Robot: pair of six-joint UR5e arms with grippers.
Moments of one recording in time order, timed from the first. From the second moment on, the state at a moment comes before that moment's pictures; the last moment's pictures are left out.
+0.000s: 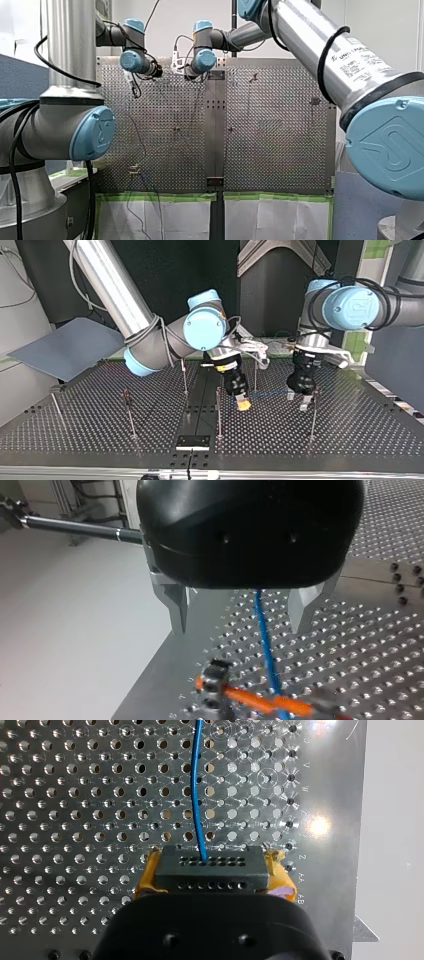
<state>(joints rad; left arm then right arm) 0.01 -1.55 -1.79 -2.82 -1.43 -1.91 2.46 -0.85 0.76 0.10 1.69 1.60</state>
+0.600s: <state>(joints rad) -0.01 -1.62 -1.72 -2.81 -1.46 -1.90 2.46 -0.85 0.76 0.10 1.69 1.61</state>
